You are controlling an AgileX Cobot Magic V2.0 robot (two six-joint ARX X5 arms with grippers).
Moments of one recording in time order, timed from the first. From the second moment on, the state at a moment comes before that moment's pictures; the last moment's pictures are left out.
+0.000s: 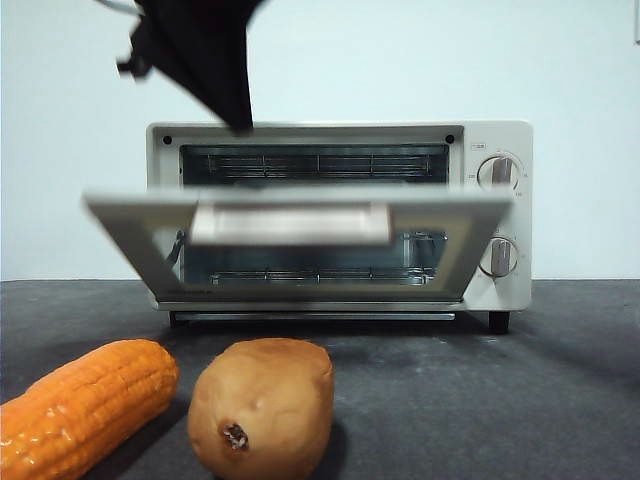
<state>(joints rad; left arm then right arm) -0.65 1.55 1.53 -1.12 0.29 0.09 0.81 0.77 1.10 -0.96 0.03 0.20</state>
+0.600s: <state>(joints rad) -0.42 1.07 1.11 -0.75 0.19 -0.06 0.82 1.11 1.10 -0.76 0.04 -0.10</state>
